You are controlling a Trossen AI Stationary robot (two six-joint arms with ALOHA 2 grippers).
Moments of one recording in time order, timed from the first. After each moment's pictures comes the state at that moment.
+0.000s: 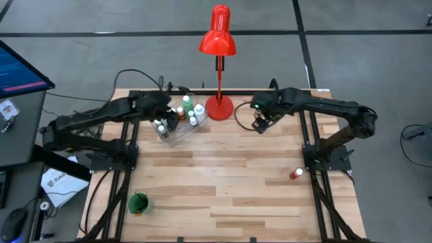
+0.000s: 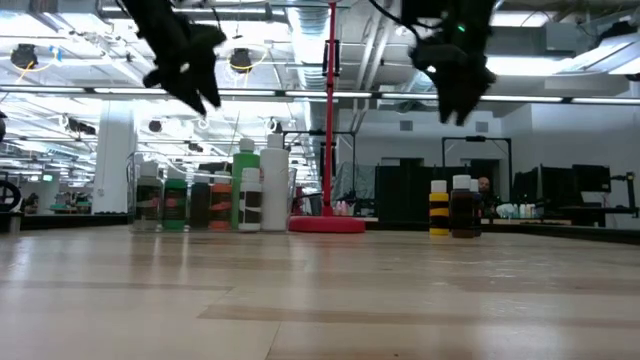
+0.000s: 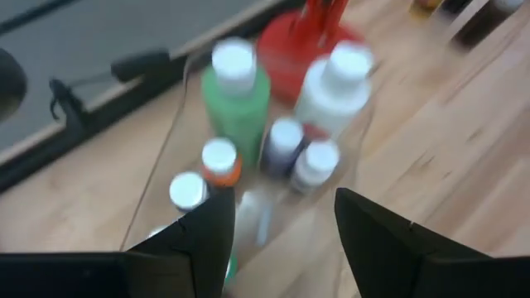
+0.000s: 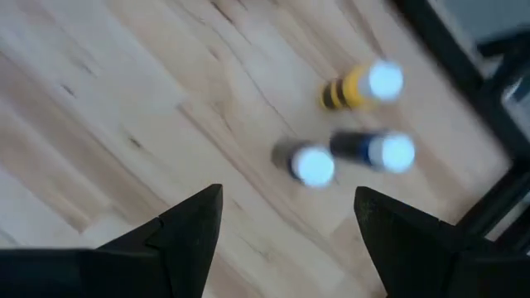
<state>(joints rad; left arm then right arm) 0.36 1.09 0.98 -0.77 -0.31 -0.42 -0.29 1.48 1.37 -1.23 0.26 0.40</state>
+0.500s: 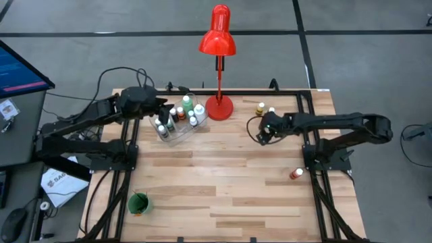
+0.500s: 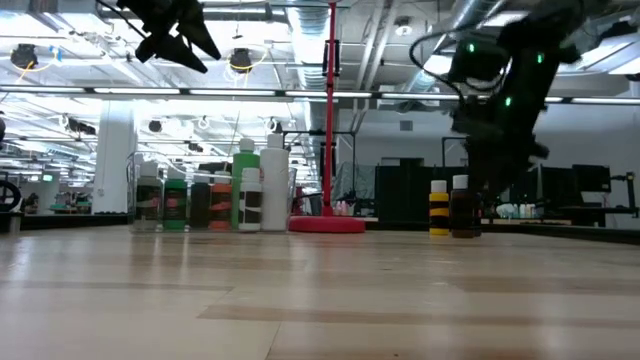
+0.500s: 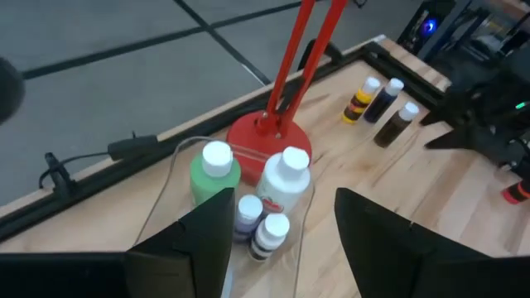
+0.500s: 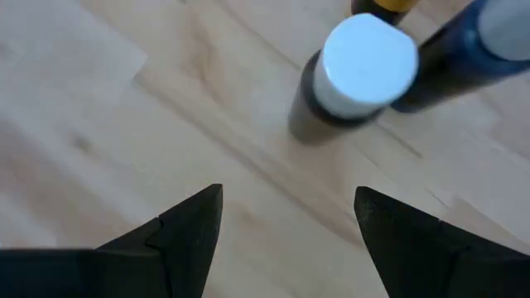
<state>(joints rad) 0.36 0.88 0.98 -0.66 -0.30 -0.42 -0.27 1.24 0.68 -0.64 0.25 0.61</state>
